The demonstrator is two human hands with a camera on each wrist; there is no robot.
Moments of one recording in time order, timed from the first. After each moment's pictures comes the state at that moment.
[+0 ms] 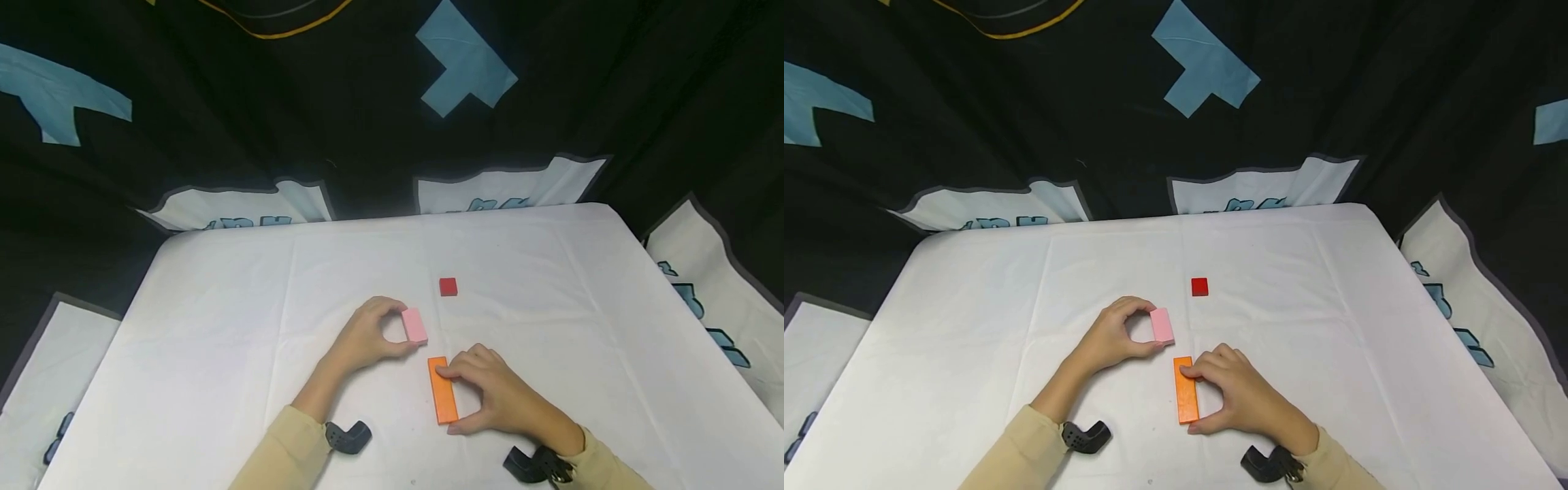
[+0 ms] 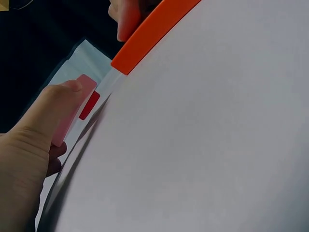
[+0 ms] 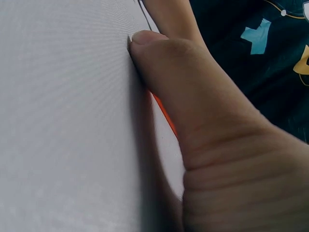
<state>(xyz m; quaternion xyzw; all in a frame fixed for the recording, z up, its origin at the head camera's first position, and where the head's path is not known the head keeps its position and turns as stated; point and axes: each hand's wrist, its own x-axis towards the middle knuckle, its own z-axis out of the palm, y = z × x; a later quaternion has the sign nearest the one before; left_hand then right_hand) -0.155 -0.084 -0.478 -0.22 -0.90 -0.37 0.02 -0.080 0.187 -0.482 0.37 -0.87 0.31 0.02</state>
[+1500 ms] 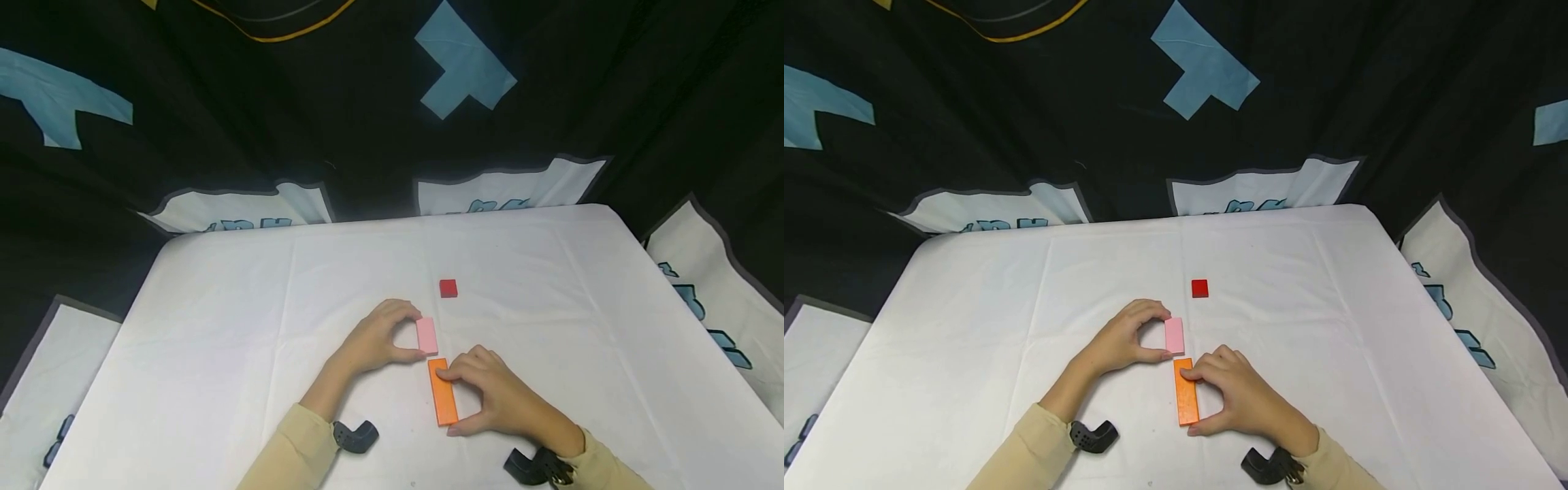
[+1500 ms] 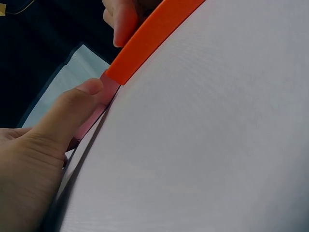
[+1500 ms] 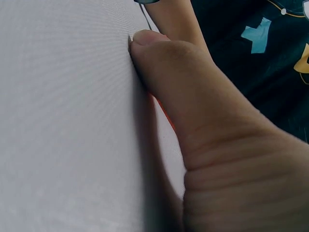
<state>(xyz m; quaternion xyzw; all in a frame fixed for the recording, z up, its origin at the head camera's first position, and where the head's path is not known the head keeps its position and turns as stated) -0.158 -0.074 -0.476 -0.27 -0.91 -0.32 -0.04 -0.081 0.187 -0.485 0.38 -0.86 0.32 0.04</state>
